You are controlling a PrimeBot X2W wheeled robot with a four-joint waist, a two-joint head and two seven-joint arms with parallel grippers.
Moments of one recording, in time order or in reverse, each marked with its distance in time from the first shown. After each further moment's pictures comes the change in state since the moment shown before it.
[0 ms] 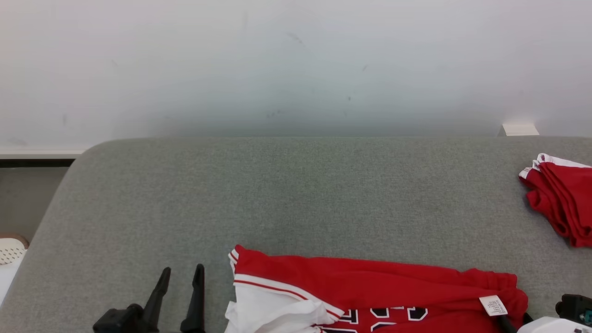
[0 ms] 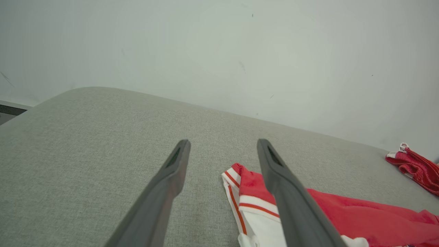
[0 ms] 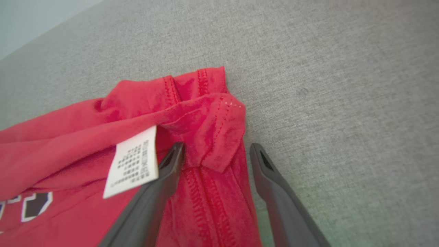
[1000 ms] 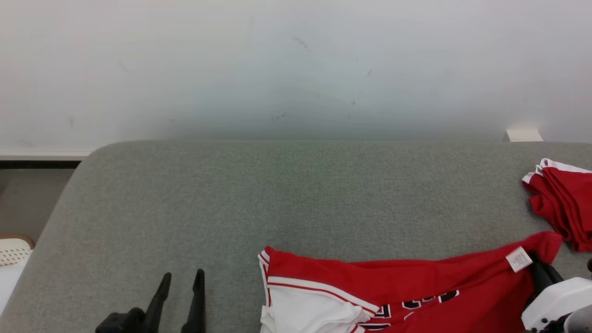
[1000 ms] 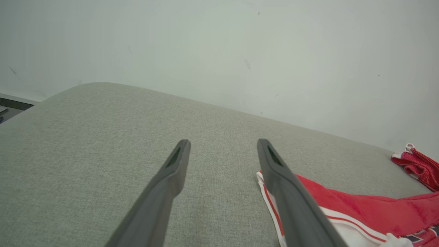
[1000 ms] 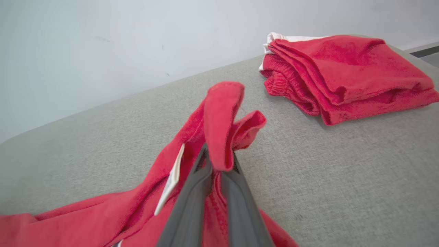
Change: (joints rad) left arm -0.001 -0.033 0.037 0.041 0.030 -0.030 0.000; right arm -0.045 -0.084 0.010 -0.161 0.074 0.000 -0.063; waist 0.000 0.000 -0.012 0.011
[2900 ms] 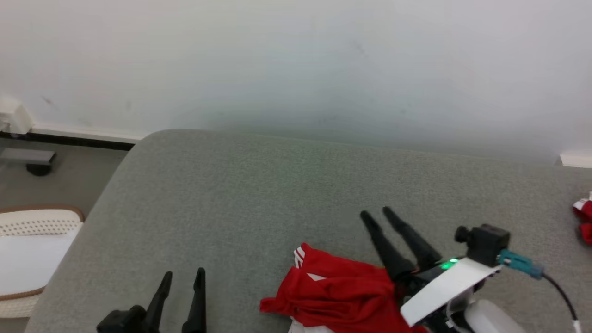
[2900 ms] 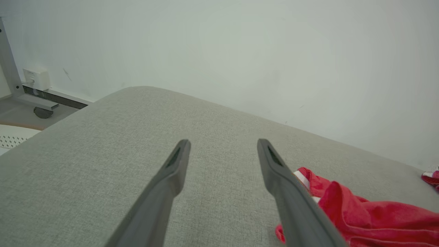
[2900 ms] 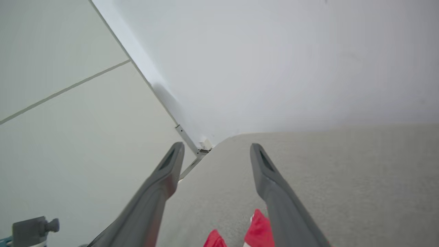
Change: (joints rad) left arm -0.014 -0.010 0.013 0.029 0.012 -0.020 0.000; right arm -0.113 0.048 0.692 -0.322 0.435 0.000 -0.198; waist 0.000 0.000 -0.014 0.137
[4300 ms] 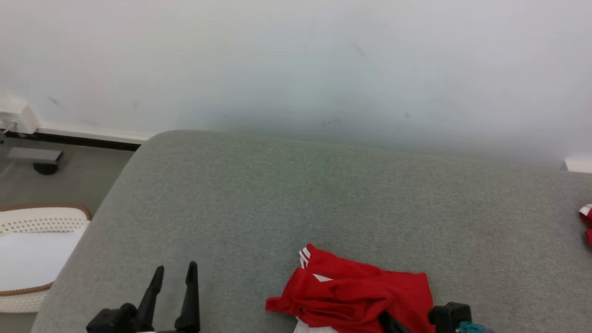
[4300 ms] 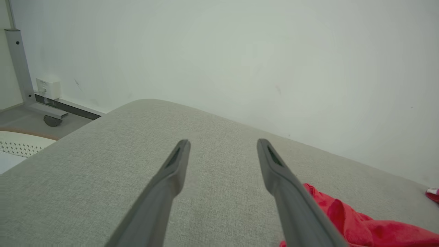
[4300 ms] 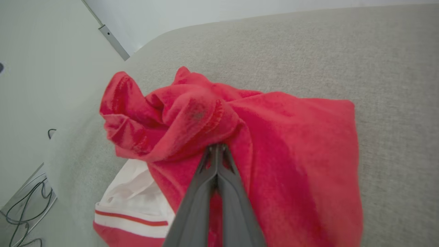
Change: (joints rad) left arm 0.004 -0.015 0.043 -0.038 0.010 -0.008 0.000; right arm 0.243 0.091 -0.181 0.183 -0.429 0.000 0.155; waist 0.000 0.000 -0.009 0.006
